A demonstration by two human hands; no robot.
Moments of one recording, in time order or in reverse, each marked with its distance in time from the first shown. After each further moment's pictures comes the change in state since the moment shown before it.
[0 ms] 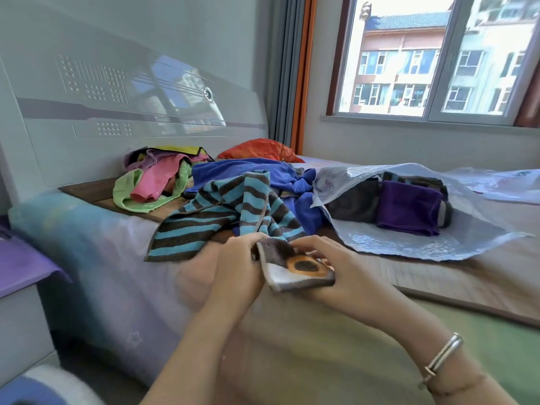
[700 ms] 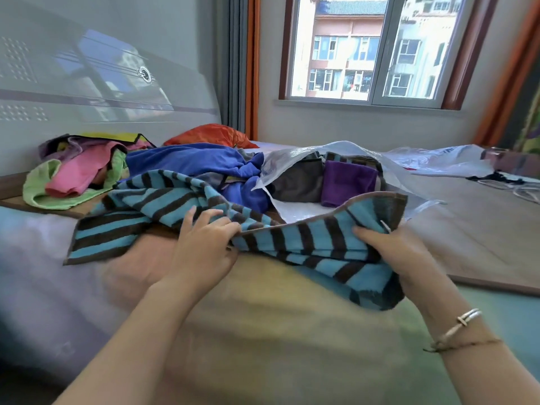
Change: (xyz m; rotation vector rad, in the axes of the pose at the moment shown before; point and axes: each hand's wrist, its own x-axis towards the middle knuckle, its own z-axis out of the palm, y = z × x) left_hand 0.024 -0.010 0.047 0.635 -0.100 0.405; right_hand -0.060 0.064 -0.084 0.405 0.608 0.778
